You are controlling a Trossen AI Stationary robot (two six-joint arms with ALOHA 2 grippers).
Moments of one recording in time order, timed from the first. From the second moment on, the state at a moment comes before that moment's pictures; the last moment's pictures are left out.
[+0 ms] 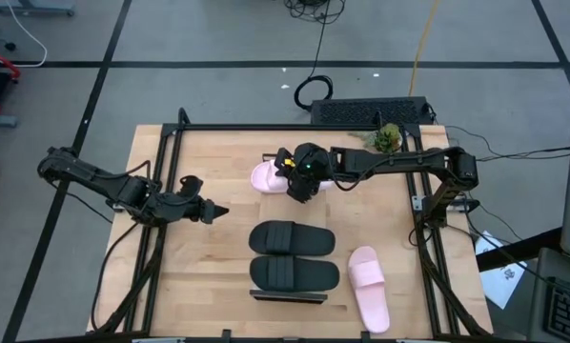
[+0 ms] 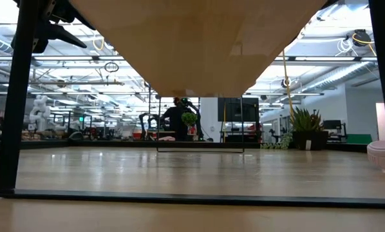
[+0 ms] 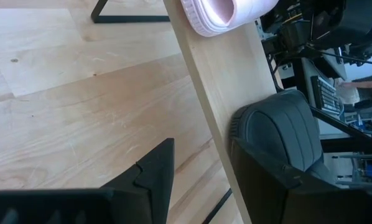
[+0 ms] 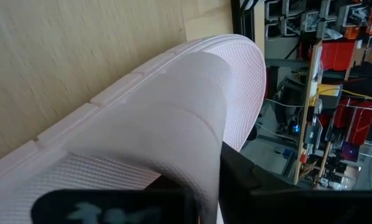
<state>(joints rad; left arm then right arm) -0.37 0.81 0.72 -0.57 -0.42 -1.42 -0.14 1.72 1.34 -0.28 0.11 -1.45</state>
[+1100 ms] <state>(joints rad) -0.37 0.81 0.72 -0.57 -0.42 -1.42 -0.14 1.72 1.34 -0.27 0.15 -1.46</state>
